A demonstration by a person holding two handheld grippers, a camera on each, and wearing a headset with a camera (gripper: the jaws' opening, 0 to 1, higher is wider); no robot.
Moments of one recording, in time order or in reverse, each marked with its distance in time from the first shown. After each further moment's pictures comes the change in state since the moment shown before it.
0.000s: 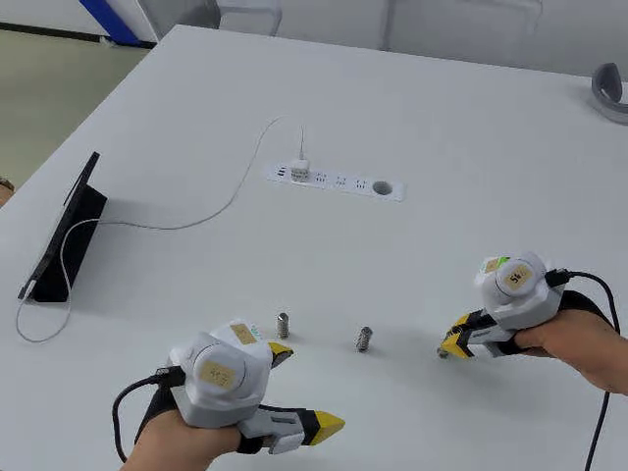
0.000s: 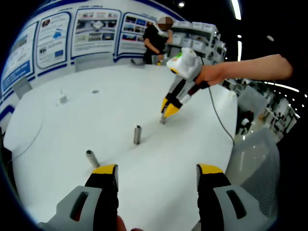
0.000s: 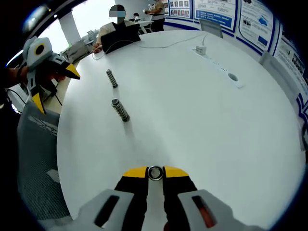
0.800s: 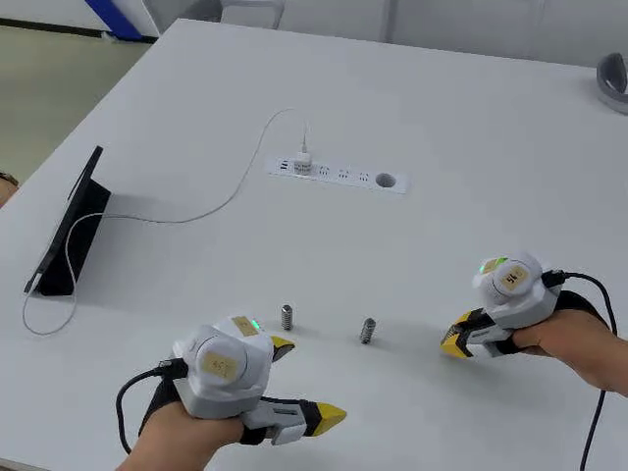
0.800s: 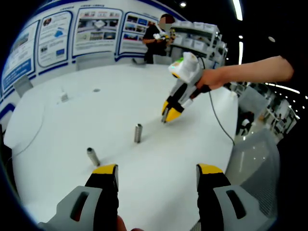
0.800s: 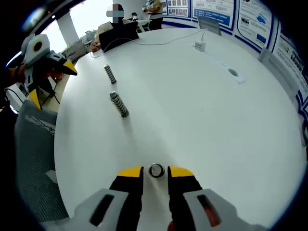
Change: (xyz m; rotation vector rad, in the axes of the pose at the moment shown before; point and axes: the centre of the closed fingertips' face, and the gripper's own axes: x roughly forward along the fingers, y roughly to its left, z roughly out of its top) left arm -0.002 0.001 -0.002 -0.012 0.000 0.005; right arm 0.005 0.003 -0.010 0.019 -0.004 -0.009
